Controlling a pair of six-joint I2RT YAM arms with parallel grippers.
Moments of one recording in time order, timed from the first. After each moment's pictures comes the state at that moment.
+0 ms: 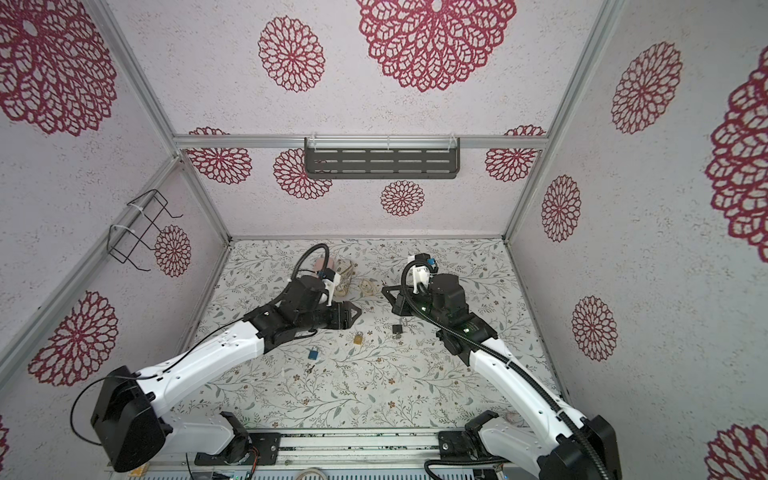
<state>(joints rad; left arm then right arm) -0.75 1.41 1.05 -0.39 0.06 -0.62 0.54 1.08 0.87 -0.10 -0.34 0.68</state>
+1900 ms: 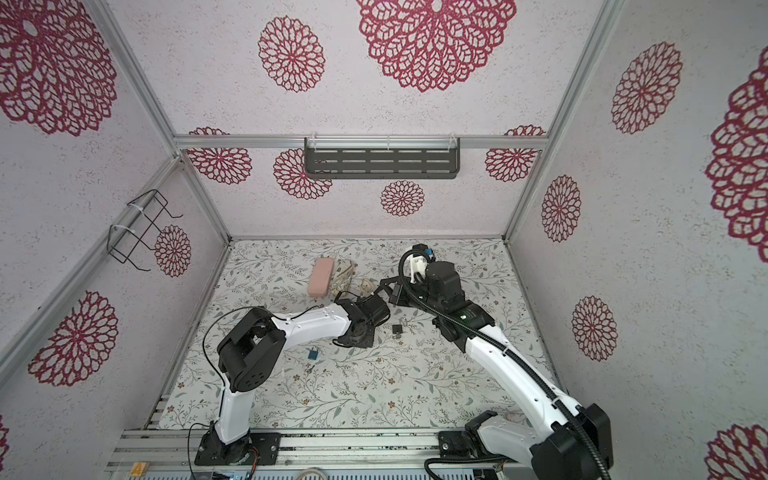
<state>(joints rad) -0.88 2.06 1.43 -0.78 -0.26 -0.75 0.53 1.16 1.01 -0.19 -0.34 0.70</state>
